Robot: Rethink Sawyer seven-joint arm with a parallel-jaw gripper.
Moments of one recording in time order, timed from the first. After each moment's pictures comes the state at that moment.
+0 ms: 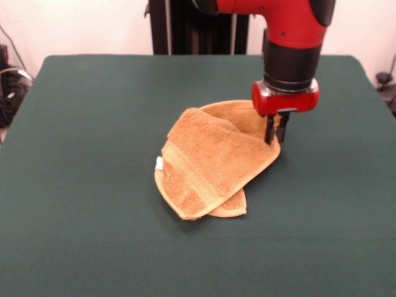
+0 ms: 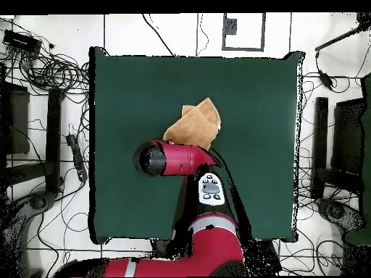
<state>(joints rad) -0.02 -0.43 0.00 1.62 -0.04 0.30 1.57</state>
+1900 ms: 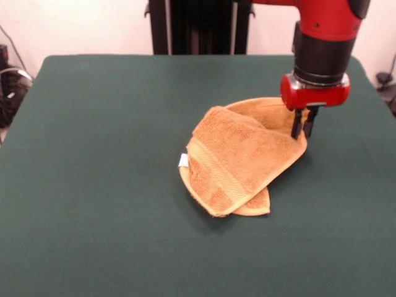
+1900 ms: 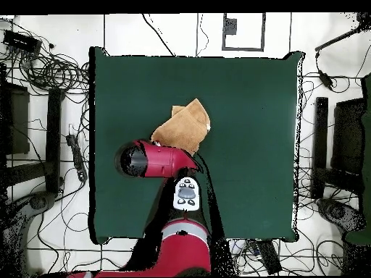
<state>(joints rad) 0.10 -0.43 -0.07 1.62 0.11 0.30 1.57</state>
